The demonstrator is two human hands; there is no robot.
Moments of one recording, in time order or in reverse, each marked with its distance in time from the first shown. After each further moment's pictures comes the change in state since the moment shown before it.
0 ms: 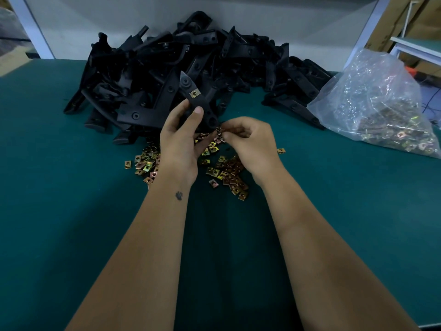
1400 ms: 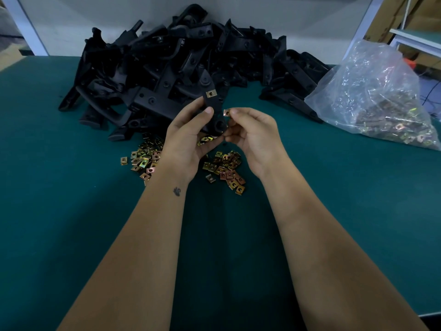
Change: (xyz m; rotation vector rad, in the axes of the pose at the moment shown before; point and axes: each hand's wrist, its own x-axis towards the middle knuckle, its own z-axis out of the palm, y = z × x) left_hand -0.004 0.000 0.001 0.155 -0.177 -0.100; right_hand 0.001 -0.006 -0.007 0.593 -0.027 0.201
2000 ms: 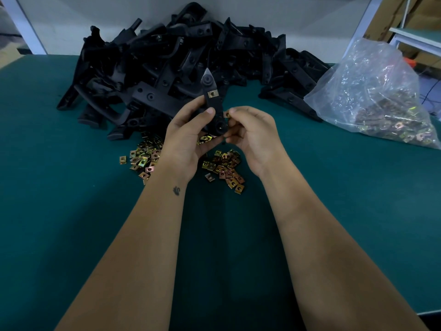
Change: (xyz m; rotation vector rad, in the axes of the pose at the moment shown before) left_hand 0.000 -0.001 0.000 0.021 -0.018 0.012; right_hand -0.001 -0.003 0.002 -0.020 -0.007 0.015
